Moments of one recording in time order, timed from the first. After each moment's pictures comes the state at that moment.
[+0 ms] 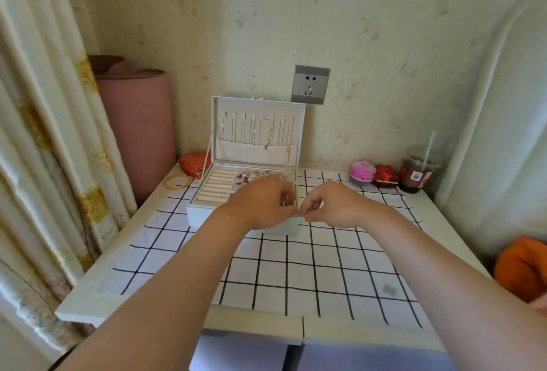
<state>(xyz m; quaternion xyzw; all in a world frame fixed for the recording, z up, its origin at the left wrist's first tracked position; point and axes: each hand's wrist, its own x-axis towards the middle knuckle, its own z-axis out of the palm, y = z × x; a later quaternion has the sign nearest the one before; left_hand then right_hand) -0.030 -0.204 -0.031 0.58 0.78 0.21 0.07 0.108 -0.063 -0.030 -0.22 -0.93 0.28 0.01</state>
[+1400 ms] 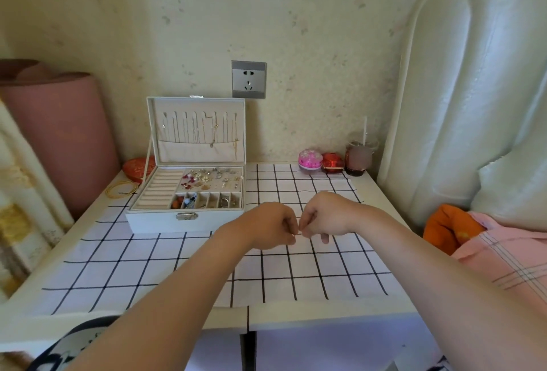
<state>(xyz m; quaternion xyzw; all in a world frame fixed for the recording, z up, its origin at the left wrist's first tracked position) 0.063 -0.148 -0.061 0.64 0.72 0.17 0.22 0.207 -0.034 -0.041 -0.32 -0.90 0.29 -0.08</state>
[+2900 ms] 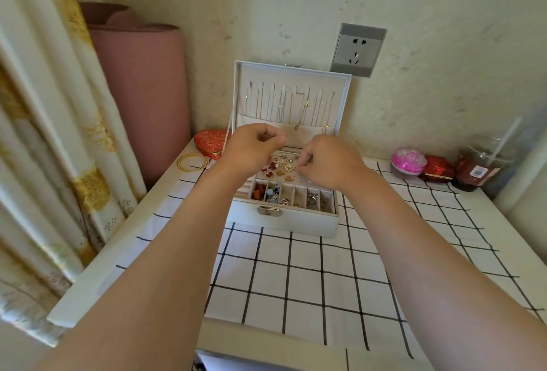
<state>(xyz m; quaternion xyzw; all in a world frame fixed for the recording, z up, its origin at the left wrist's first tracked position) -0.124 -0.186 -0.036 0.35 0.73 0.56 0.17 -0.009 -0.055 -0.040 -0.25 -0.96 0.11 0.11</state>
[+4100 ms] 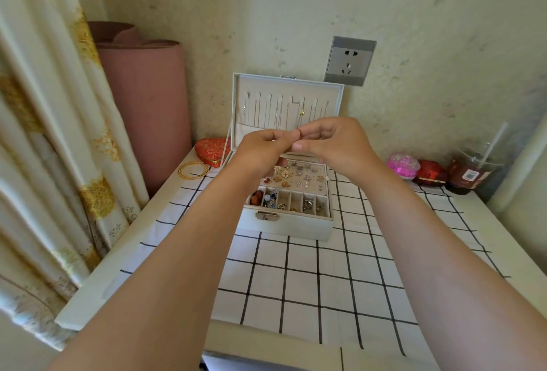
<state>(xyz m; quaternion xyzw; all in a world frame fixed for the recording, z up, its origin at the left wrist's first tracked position) -0.096 -0.186 -0.014 0.28 0.69 0.60 0.27 0.014 -0.060 -0.004 -0.16 -0.83 0.44 0.30</state>
